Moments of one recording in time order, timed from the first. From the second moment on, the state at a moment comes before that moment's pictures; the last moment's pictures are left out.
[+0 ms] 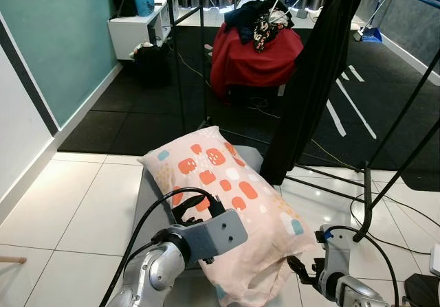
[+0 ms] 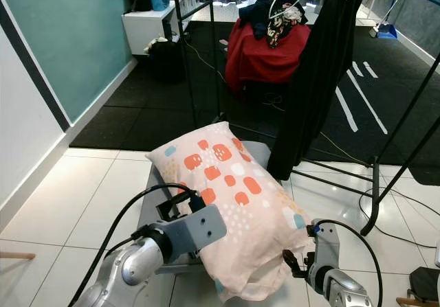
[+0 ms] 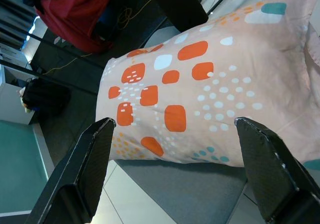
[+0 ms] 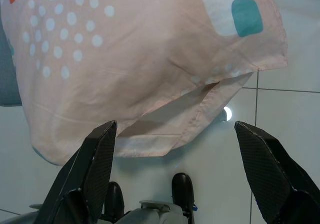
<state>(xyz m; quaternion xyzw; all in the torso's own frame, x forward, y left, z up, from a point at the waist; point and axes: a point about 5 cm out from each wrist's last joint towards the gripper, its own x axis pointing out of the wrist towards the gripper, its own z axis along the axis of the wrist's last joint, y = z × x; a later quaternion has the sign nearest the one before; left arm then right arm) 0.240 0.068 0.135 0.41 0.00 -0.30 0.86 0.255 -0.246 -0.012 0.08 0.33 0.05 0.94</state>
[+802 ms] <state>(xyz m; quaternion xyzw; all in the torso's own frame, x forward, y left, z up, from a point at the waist) 0.240 0.070 0.135 0.41 0.00 -0.30 0.86 0.256 -0.245 -0.012 0.08 0.32 0.04 0.94</state>
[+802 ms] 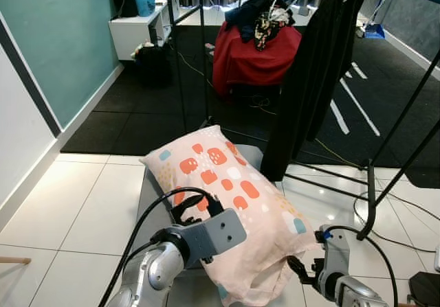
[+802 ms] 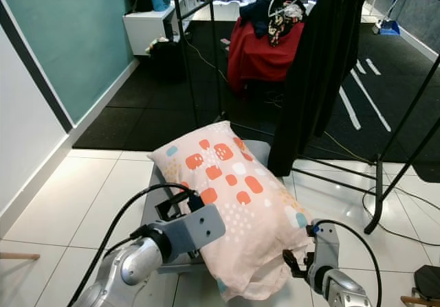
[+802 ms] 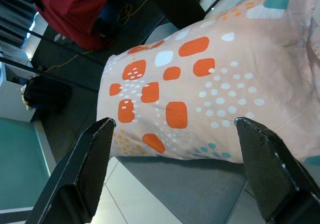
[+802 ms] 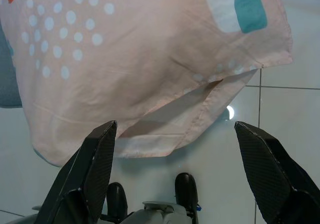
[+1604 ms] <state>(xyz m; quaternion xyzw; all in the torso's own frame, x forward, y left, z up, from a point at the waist) 0.240 0.070 0.134 0.41 0.00 -0.30 0.86 0.256 -0.246 -0.012 0.08 0.32 0.04 0.94</state>
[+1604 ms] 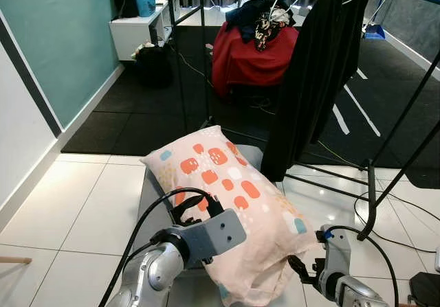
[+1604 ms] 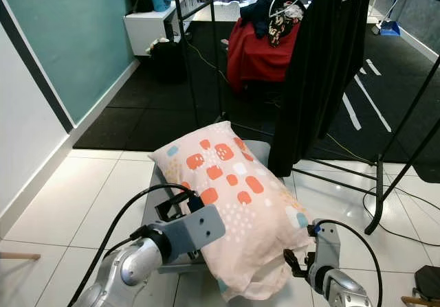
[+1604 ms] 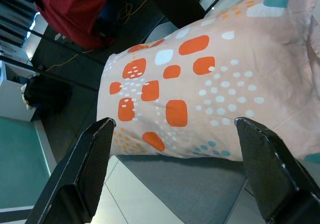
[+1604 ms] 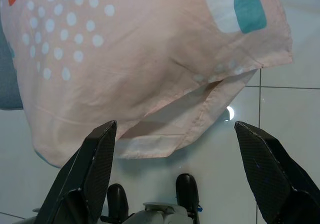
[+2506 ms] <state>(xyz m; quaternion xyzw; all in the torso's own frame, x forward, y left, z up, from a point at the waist) 0.240 0.070 0.134 0.41 0.00 -0.30 0.86 0.255 -0.245 -0.012 0.08 0.32 0.05 0.94</state>
